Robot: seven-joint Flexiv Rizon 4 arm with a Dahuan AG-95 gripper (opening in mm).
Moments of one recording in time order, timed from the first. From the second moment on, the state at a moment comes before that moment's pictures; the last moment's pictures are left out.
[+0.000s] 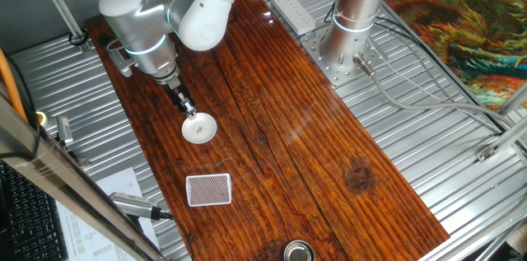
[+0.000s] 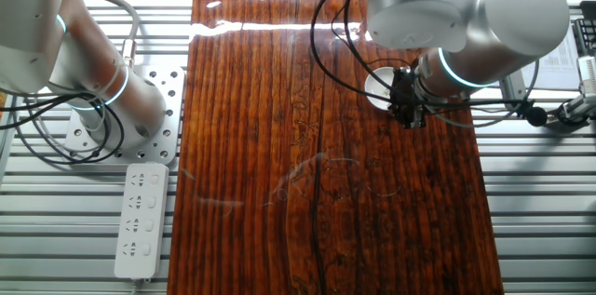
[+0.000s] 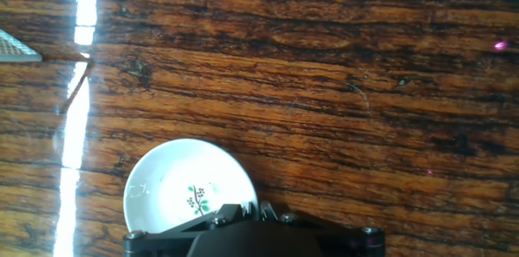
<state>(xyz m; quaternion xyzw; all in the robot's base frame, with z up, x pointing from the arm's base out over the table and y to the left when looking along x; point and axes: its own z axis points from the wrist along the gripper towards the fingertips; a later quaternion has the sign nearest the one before) 0.554 0.003 0.021 0.07 -0.99 -0.09 0.06</state>
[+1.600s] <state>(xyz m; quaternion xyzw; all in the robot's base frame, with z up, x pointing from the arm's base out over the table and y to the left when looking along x) 0.553 0.002 0.021 0.04 -0.99 -0.09 0.06</state>
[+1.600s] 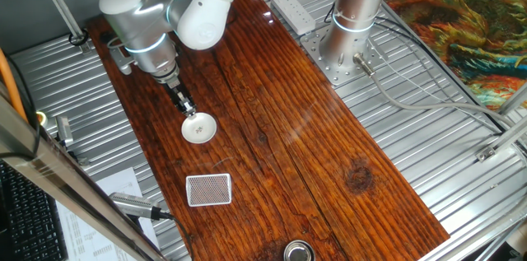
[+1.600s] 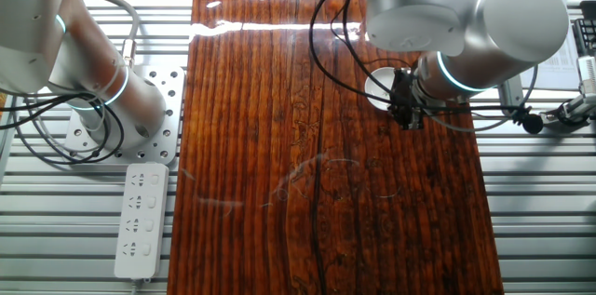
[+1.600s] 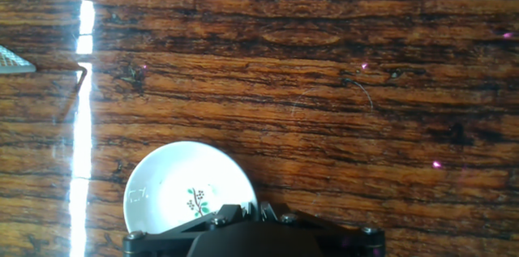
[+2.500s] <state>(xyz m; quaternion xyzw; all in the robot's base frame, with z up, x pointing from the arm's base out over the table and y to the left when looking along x) 0.553 0.002 0.021 0.02 -0.99 -0.09 0.06</state>
